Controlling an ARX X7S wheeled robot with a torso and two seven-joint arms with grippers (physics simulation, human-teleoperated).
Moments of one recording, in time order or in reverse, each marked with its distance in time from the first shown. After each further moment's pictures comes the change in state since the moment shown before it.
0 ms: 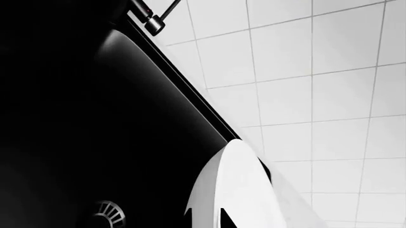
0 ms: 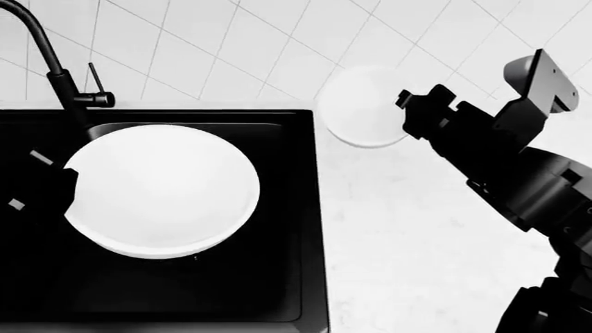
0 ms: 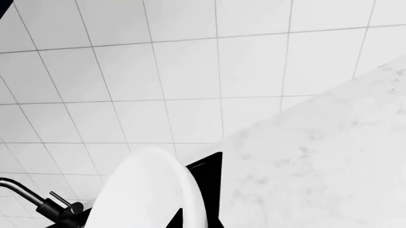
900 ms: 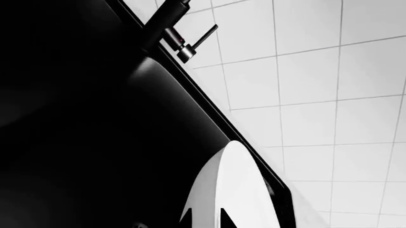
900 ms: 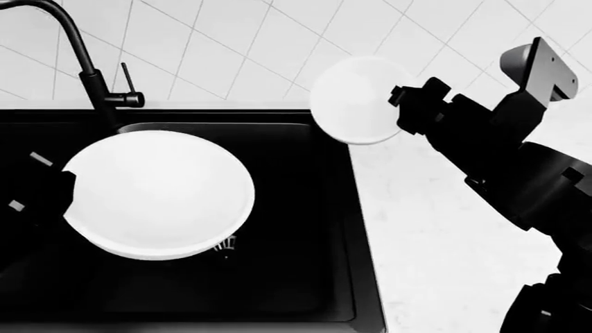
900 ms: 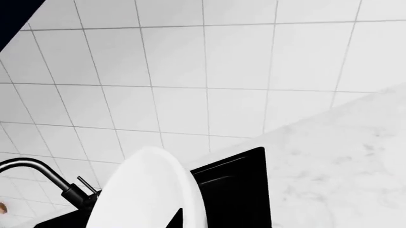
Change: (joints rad) left arm 0.014 -0.004 0.006 -0.012 0.023 0.016 0.011; right arm 0.016 0.020 -0.051 -0.033 0.025 -0.014 -0.017
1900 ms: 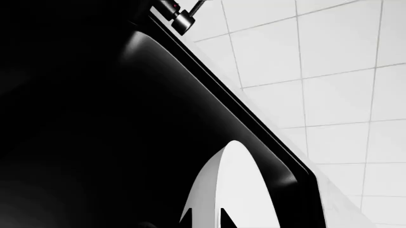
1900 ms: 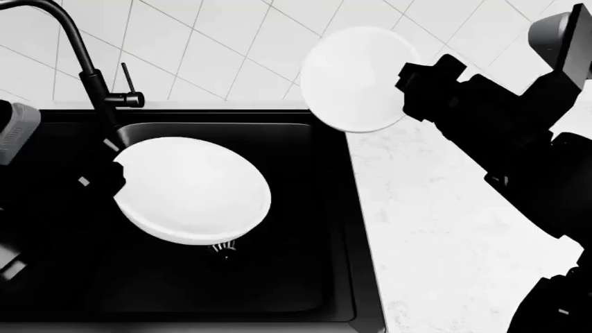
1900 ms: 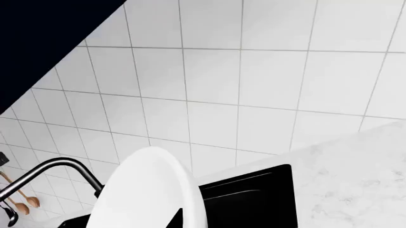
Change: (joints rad) left arm -0.233 0.044 0.293 -0.282 0.174 -0.064 0.106; right arm 0.047 0.024 0.006 -0.101 0.214 0.008 0.150
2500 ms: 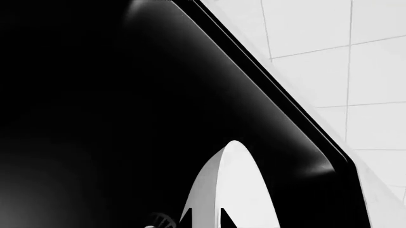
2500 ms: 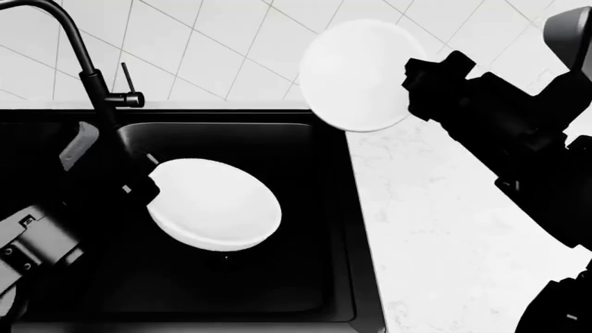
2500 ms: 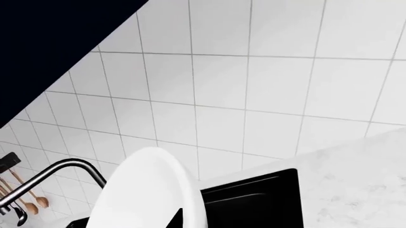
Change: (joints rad) left arm -0.073 0.089 0.152 -0.238 0.175 -0.003 0.137; right arm -0.004 0.022 0.001 -0.045 0.076 -0.021 0.043
